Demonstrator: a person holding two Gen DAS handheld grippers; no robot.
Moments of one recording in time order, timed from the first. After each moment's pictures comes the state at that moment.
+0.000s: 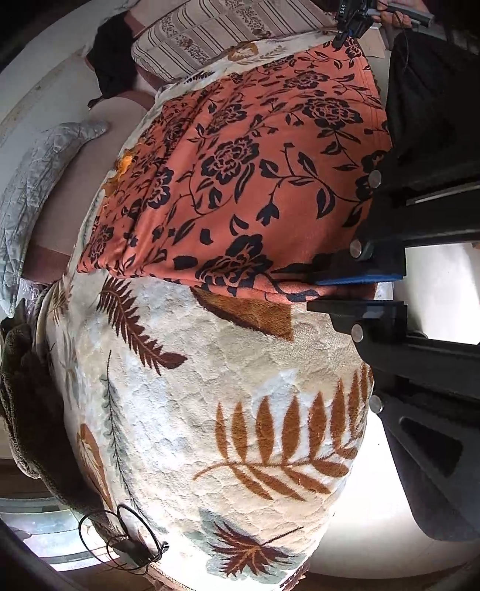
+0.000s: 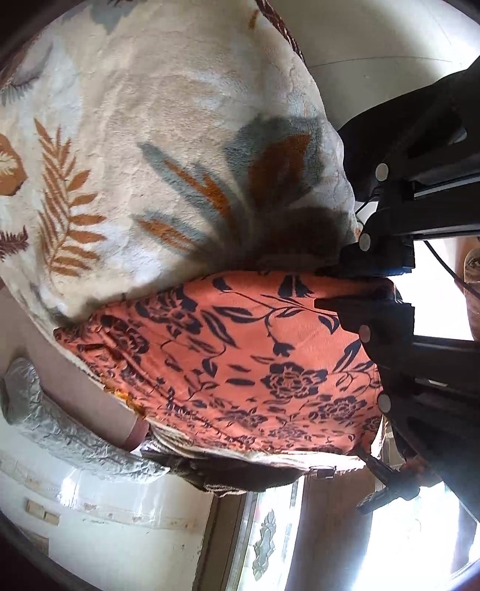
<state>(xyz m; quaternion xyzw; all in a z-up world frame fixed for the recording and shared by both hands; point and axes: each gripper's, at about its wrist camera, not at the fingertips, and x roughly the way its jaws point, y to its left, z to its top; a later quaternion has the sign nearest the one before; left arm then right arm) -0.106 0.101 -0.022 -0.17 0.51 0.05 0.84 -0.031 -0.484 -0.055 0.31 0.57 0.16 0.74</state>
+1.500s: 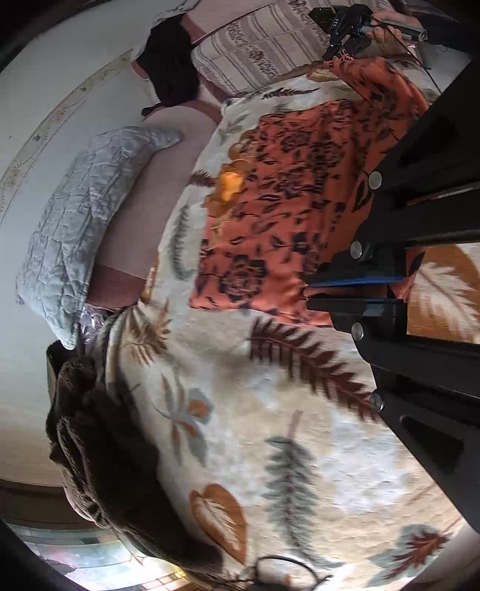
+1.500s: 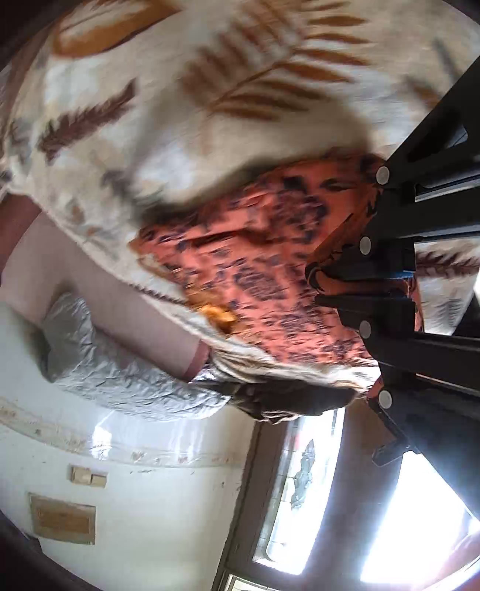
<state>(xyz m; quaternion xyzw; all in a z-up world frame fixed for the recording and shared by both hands) 0.096 0.134 0.064 -0.18 0.45 0.04 0.87 0.177 -0.475 0.017 0.40 0.48 0.25 0.74</state>
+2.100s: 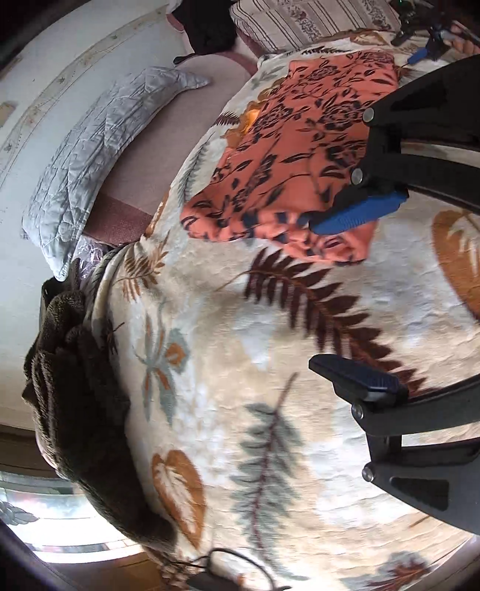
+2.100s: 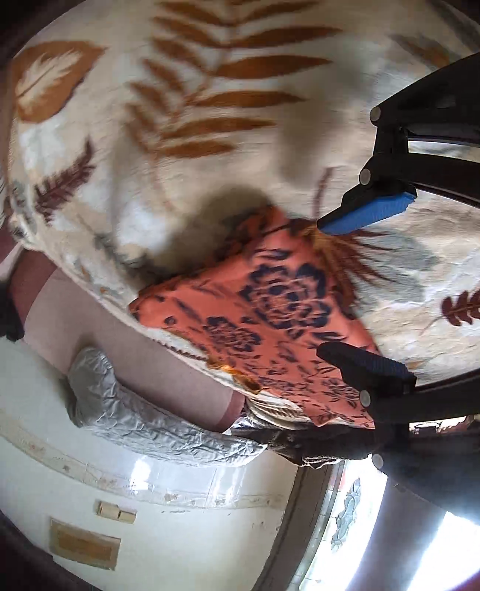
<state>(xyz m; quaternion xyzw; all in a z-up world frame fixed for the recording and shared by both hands) 0.068 0.155 -0.014 -0.23 0.43 0.13 0.86 0.123 -0.440 -0.054 0.42 0.47 0.14 0.76</state>
